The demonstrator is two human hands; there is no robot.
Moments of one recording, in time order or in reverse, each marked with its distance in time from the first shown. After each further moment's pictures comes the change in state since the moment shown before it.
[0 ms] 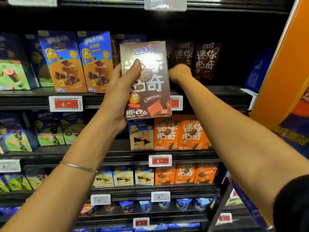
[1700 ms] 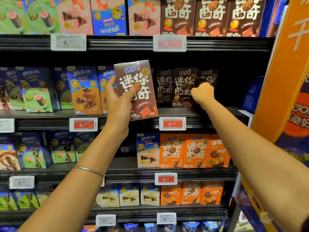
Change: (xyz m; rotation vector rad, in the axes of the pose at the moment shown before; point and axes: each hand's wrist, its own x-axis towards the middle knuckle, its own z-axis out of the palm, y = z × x) left_hand 0.028 0.014 -0.016 0.113 0.287 0.244; right_hand -0.003 0.043 -0.038 0.221 0.350 0.056
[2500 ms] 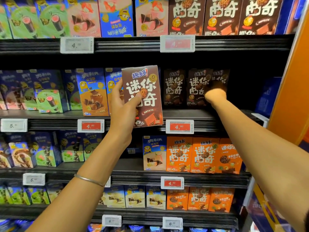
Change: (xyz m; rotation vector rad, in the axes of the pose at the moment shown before) left_hand -0.014 0.004 -0.007 0.068 -0.016 0.011; right_hand 0.035 0.008 0.006 -0.388 -0.140 0.021
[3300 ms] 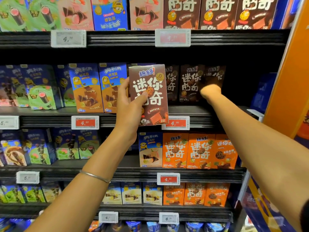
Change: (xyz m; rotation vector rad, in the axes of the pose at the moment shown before) left_hand -0.005 -0.013 0.019 0.015 -0.061 -0.035; right_hand 0.006 0.007 -0.001 0.348 0.020 -0.036
